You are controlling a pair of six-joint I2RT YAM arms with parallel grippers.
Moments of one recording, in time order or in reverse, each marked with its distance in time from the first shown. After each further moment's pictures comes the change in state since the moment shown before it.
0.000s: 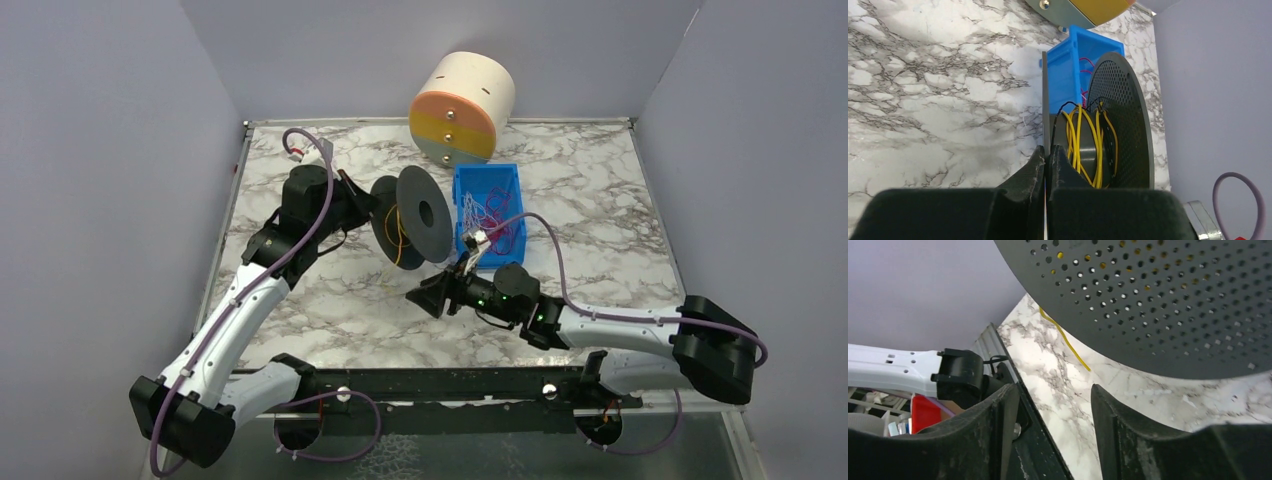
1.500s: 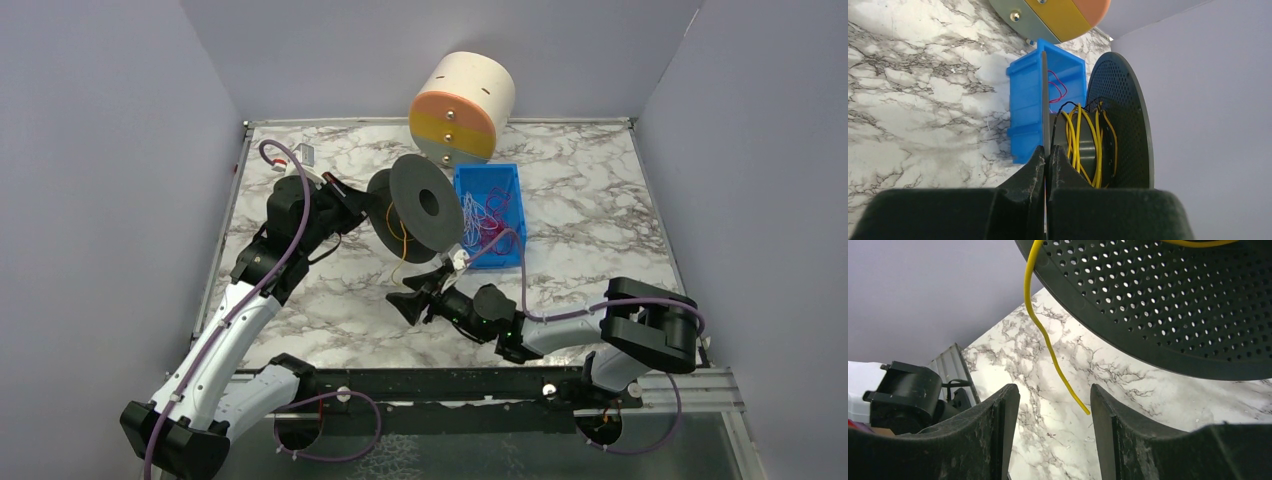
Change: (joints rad) left arm 0.005 -0.110 -0.060 0.070 0.012 -0.186; right arm 0.148 0.326 0.001 0.499 0.237 -0.269
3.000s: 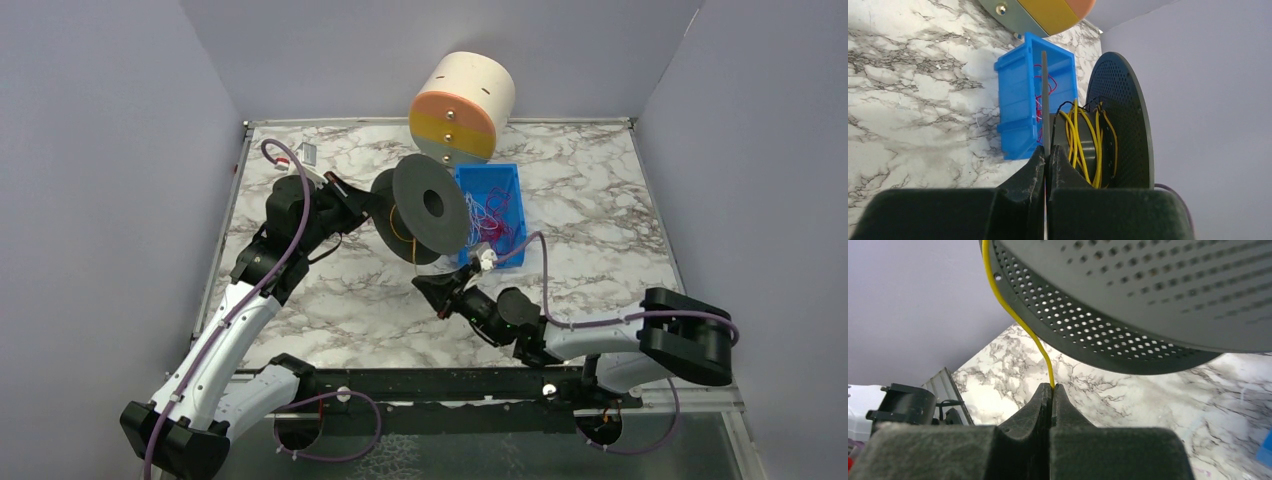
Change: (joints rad) left arm 0.000 0.000 0.000 0.016 0.045 -0.014; right arm 0.000 -0.127 -0.082 0.024 0.101 -0.037
